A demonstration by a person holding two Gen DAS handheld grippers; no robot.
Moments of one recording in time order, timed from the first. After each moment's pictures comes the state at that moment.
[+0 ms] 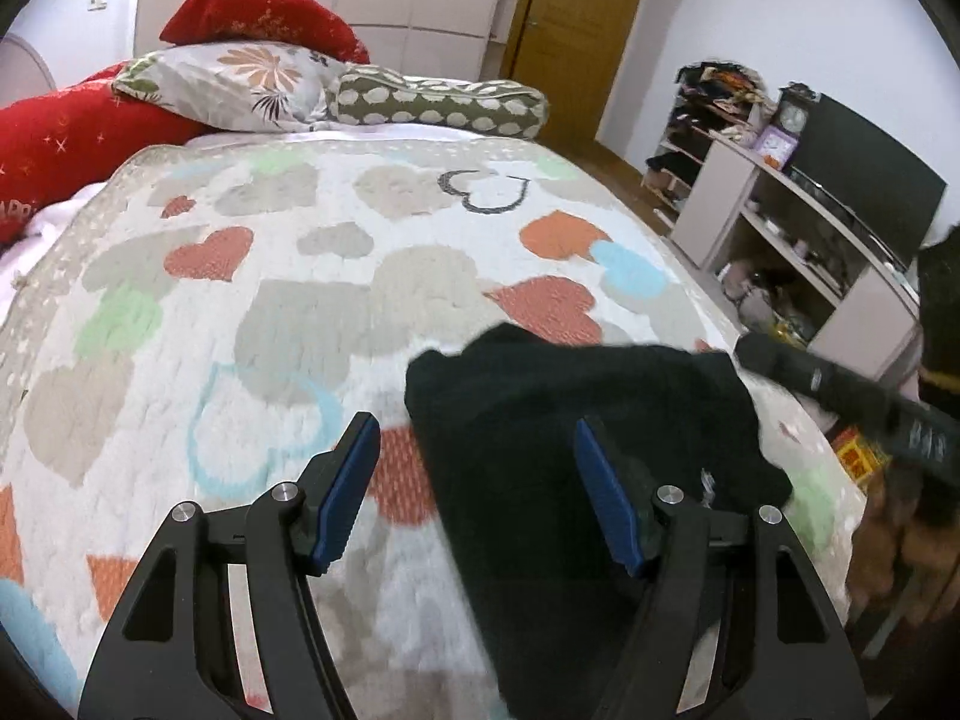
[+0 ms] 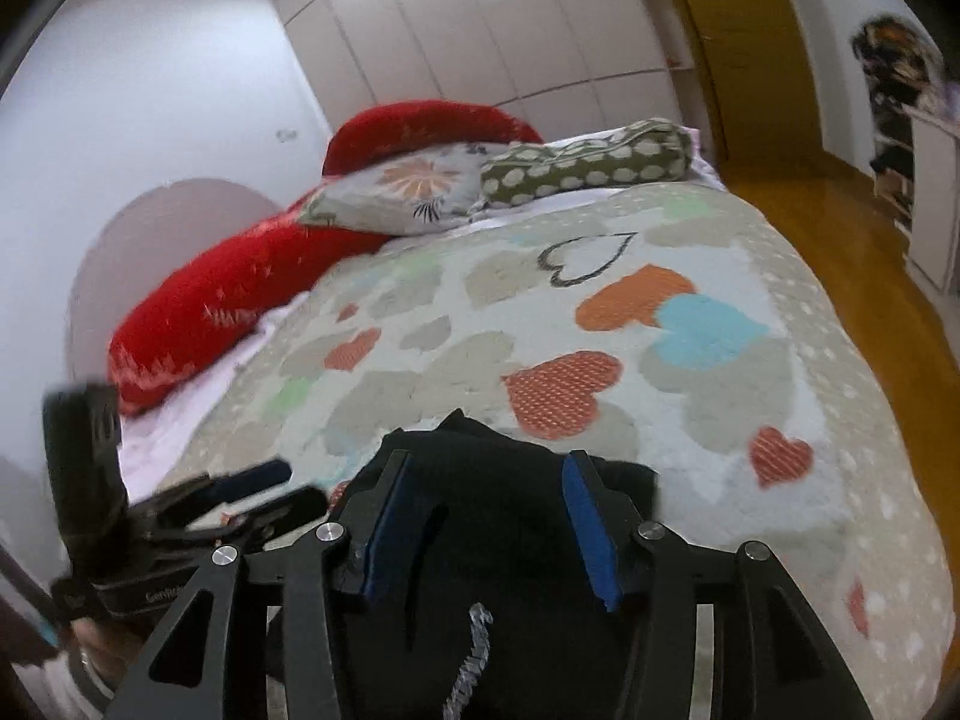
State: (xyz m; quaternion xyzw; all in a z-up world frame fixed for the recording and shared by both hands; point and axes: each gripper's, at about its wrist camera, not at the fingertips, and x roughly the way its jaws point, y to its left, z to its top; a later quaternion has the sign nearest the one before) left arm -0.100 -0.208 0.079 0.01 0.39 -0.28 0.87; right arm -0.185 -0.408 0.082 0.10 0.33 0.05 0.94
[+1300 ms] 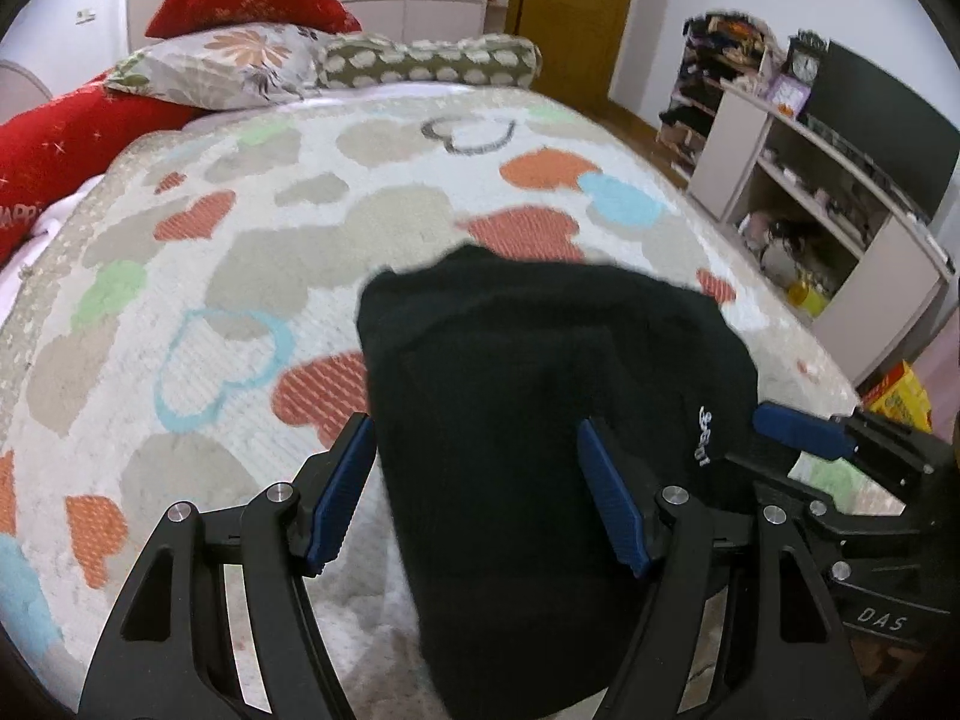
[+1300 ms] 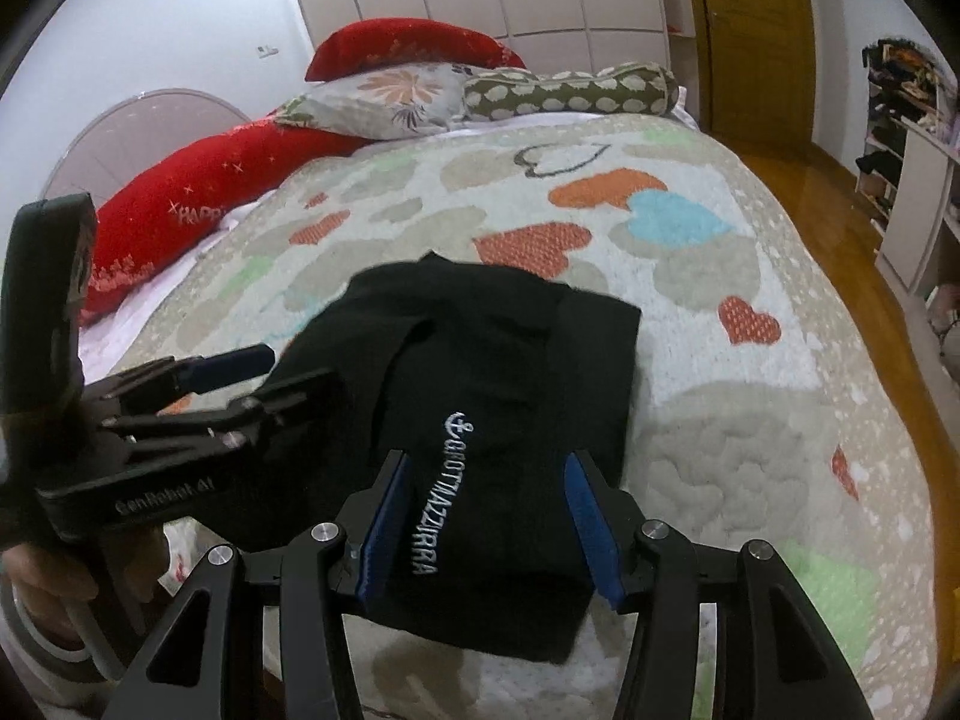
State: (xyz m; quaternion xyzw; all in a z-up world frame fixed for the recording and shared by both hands) left arm -0.138 -0.240 0.052 0.06 0.42 -0.26 0.86; right arm -0.235 -0.392 0.033 0.04 0.40 0.01 0.92
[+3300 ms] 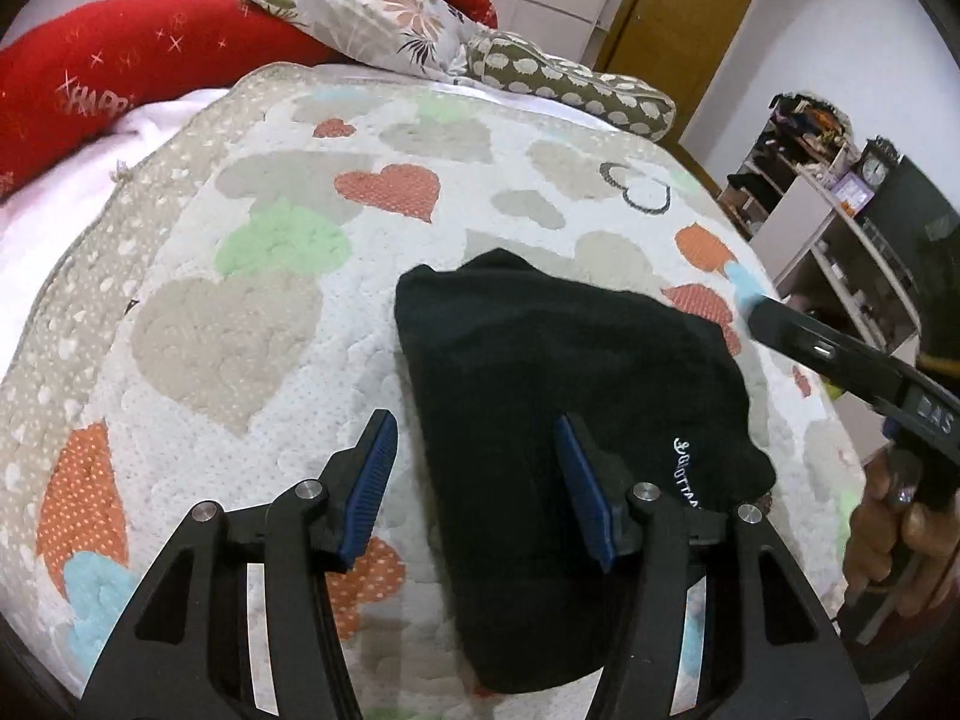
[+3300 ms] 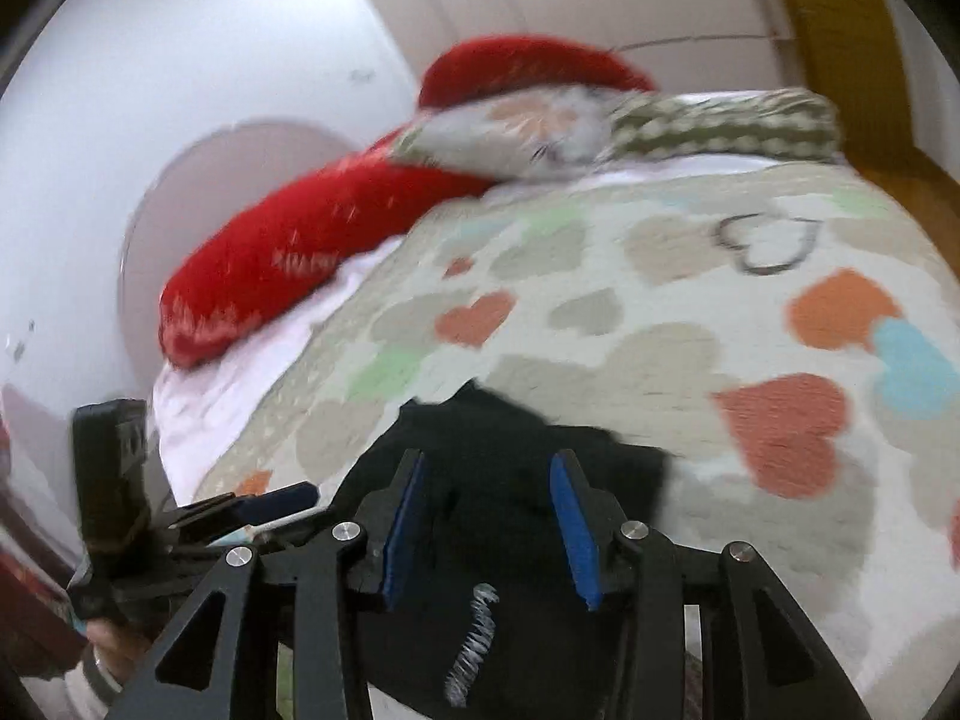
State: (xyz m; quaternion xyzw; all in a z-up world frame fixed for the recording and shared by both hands) left arm -0.067 -0.088 0.063 -0.04 0.45 -0.20 0.87; right arm -0.092 -0.295 0.070 0.08 0.37 0.16 0.91
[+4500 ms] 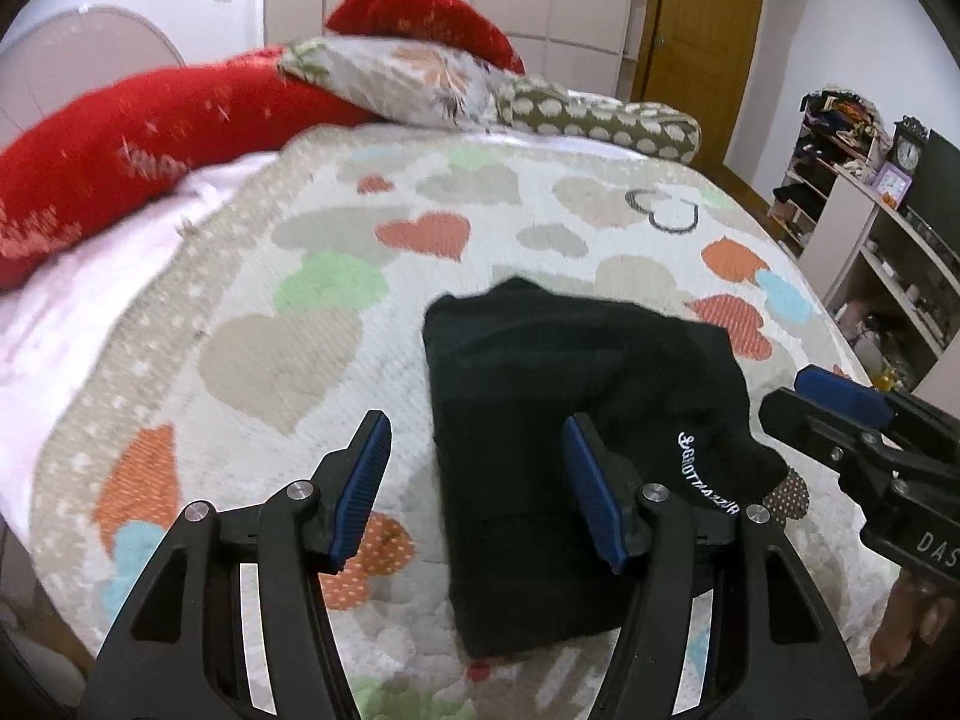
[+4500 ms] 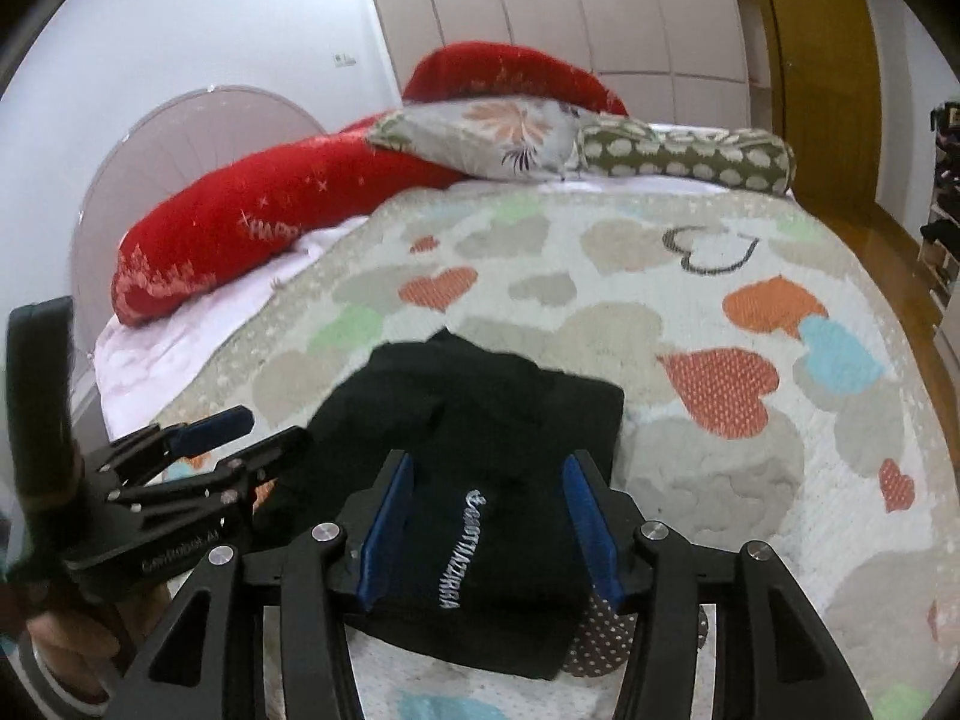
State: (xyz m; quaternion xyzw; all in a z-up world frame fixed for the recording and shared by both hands) left arm -0.108 -0.107 0.084 0.02 0.38 -0.13 0.92; right arm -0.158 -0.284 0.070 0.01 0.35 0.09 0.93
